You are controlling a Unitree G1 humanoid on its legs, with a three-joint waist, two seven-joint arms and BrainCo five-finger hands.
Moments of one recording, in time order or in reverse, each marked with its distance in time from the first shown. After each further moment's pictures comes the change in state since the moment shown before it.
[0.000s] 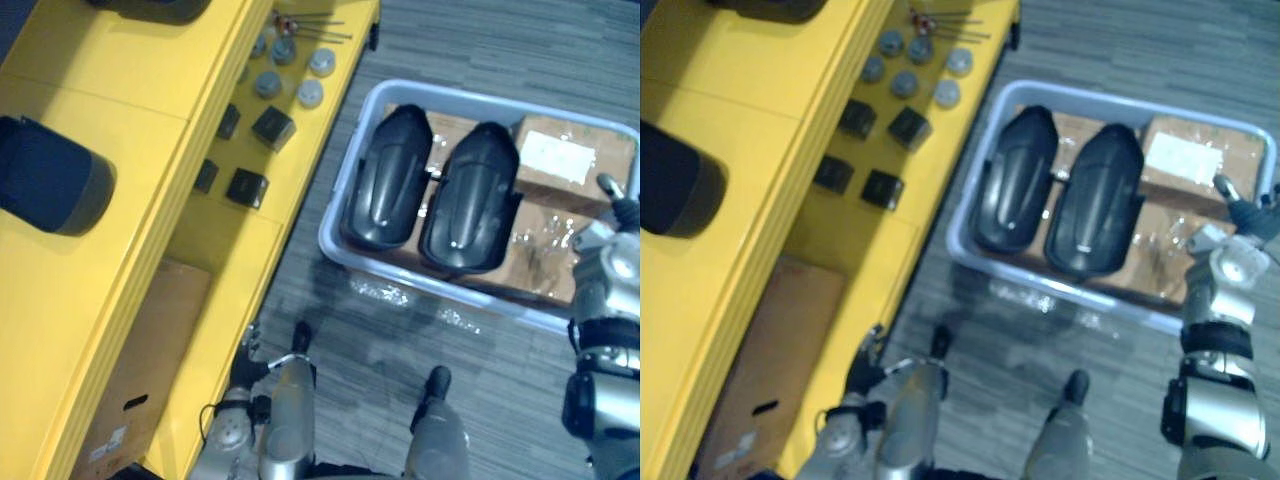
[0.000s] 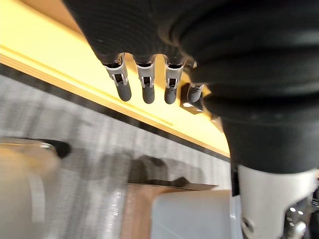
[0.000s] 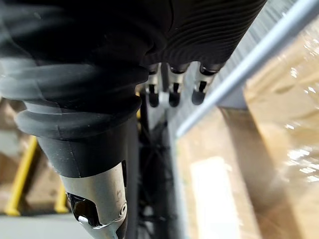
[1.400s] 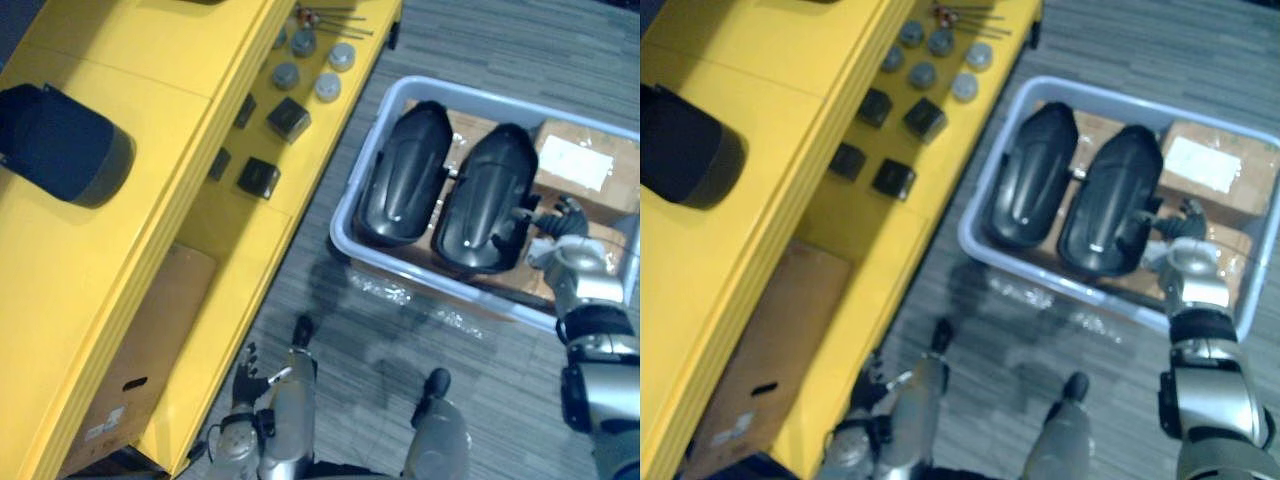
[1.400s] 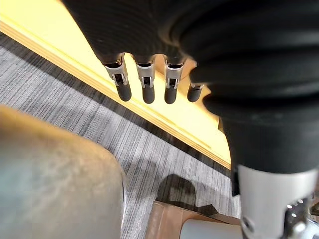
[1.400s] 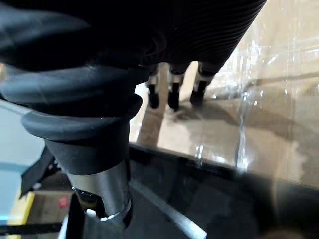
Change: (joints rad) left arm -0.052 -0.071 0.016 0.182 -0.055 -0.038 0.064; right arm -0.079 0.010 0.165 0.097 -0.259 0.290 0.198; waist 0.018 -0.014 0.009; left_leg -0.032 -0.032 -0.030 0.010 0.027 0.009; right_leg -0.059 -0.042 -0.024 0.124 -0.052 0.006
